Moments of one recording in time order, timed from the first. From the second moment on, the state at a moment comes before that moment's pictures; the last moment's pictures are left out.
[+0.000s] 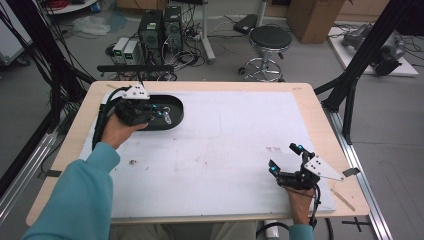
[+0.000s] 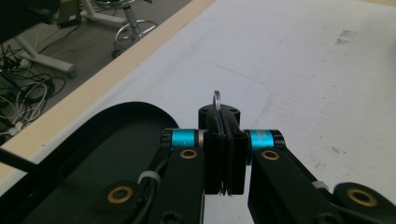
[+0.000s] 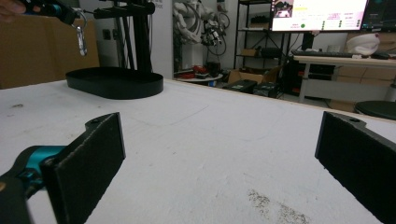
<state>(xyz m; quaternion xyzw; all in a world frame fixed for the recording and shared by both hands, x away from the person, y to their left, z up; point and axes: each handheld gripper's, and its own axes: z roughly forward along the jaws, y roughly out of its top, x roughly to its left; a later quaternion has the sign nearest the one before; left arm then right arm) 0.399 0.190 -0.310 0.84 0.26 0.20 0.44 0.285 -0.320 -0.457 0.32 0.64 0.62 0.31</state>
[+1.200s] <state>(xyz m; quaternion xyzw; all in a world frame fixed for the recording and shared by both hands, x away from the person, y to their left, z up) 0.472 0.229 -0.247 0.82 0.31 0.25 0.40 0.285 -0.320 -0.457 0.32 0.64 0.62 0.31</state>
